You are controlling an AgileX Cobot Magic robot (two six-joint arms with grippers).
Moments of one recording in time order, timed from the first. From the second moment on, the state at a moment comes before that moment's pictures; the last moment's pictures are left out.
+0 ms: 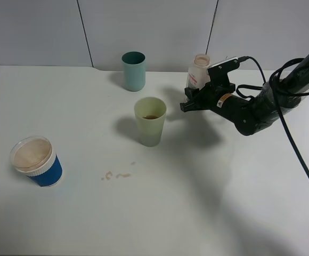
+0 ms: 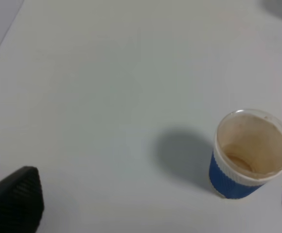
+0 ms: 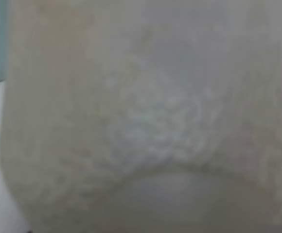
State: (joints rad) left arm 0.07 -0.01 -0.51 0.02 1.06 -0.04; right arm 0.28 2.24 -0.91 -0.13 -0.95 -0.09
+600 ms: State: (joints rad) left arm 0.07 -0.01 -0.51 0.02 1.06 -0.04; right arm 0.28 2.25 -0.91 -0.12 -0.95 -0.09
